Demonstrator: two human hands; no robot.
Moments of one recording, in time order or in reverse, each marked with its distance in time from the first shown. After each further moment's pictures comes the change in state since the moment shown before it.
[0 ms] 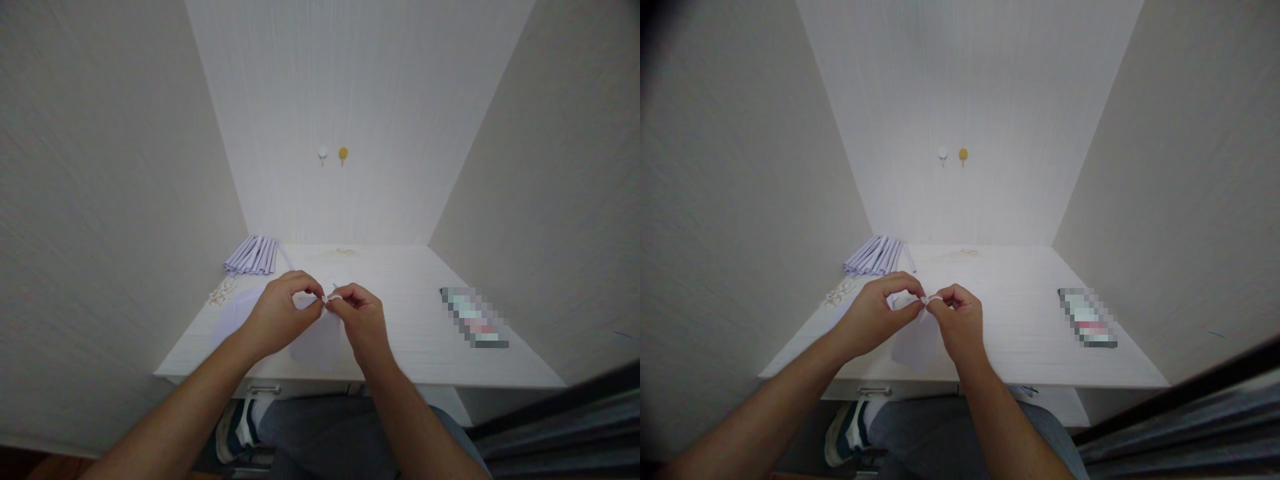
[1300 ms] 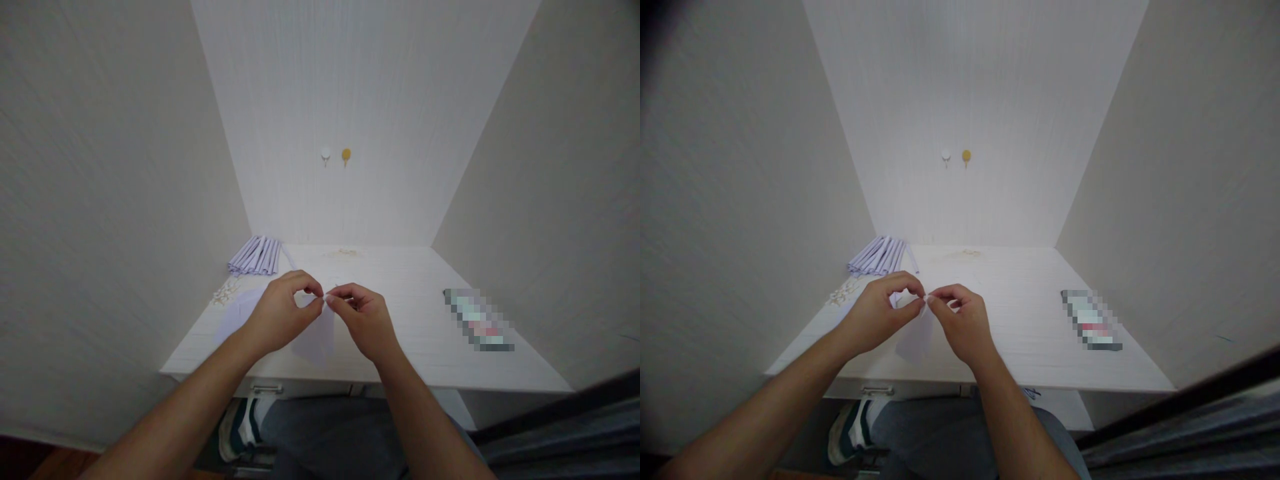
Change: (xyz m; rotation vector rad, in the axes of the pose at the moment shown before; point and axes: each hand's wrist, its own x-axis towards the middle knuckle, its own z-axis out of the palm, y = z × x) left_hand 0.001 -0.004 -0.003 0.053 0.017 -0.023; right_hand 0.006 -0.006 -0.009 -0.226 -0.159 -0.067
